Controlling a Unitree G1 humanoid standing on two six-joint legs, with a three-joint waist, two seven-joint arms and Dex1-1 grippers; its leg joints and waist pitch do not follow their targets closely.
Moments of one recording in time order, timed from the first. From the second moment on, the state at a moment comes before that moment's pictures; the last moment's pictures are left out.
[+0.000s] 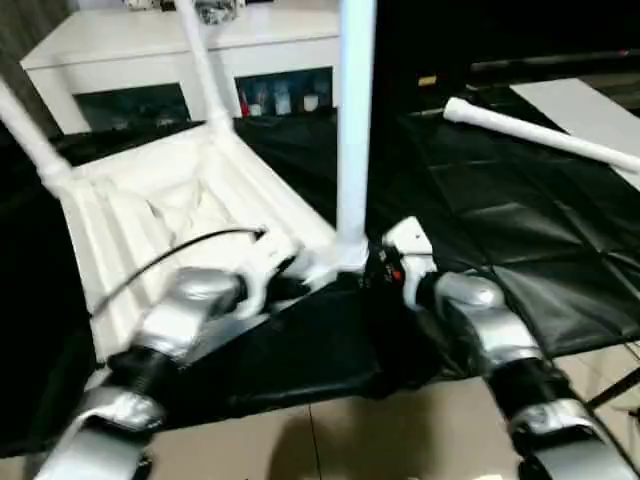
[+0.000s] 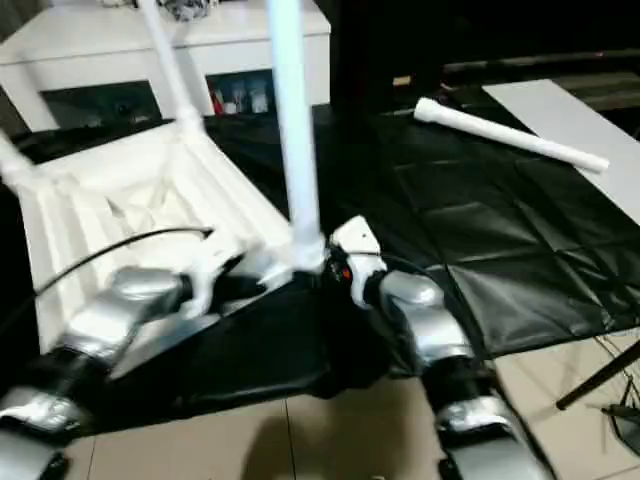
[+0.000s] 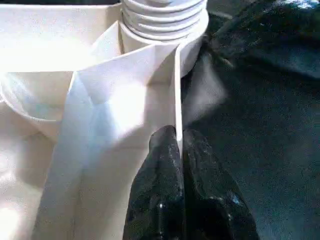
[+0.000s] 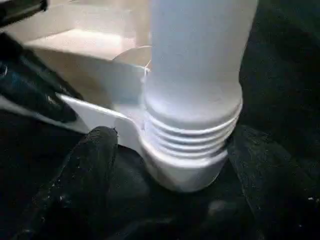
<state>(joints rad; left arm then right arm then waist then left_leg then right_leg) -0.52 0.38 -0.25 0.48 -0.05 0.29 -0.99 -0.52 -0.22 0.16 0.58 0.05 0.12 0.82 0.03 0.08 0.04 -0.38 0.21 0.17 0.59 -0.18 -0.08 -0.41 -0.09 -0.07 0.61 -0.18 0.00</state>
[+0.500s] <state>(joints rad) -0.48 0.44 -0.28 0.42 -0.08 0.30 -1.15 -0.51 -0.27 0.20 0.52 0.07 0.12 1.00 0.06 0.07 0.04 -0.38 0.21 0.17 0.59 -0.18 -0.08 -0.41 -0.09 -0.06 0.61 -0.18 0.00</state>
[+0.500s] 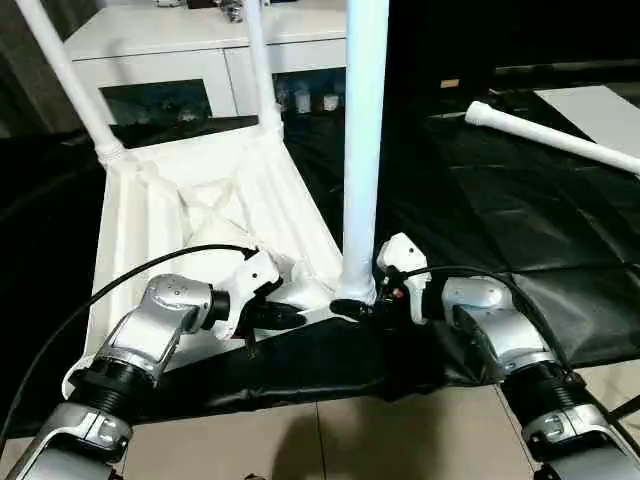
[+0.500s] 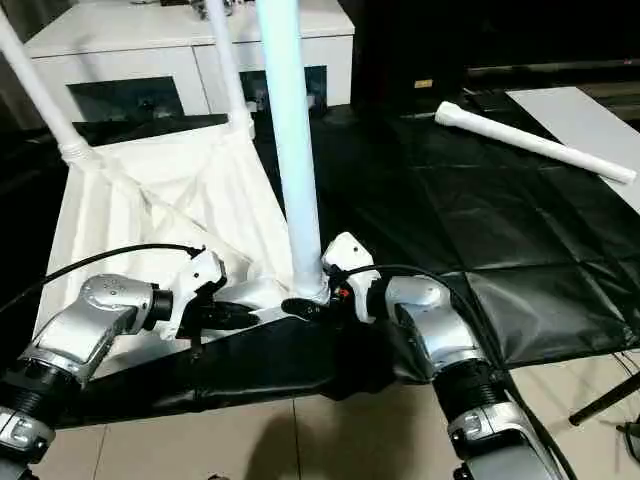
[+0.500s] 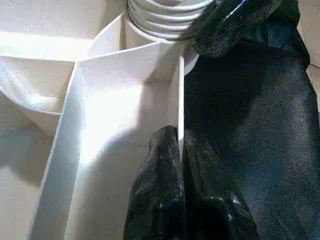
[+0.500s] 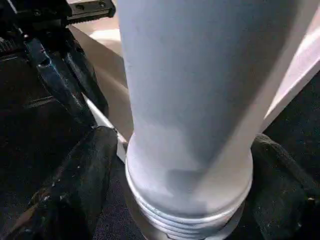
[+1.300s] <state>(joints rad) -0.60 0.21 -0.25 0.57 -0.02 0.39 -0.80 -0.55 -0.10 0.06 0.64 0.03 0.19 0.45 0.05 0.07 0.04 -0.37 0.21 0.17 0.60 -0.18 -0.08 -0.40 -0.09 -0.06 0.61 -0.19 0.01</state>
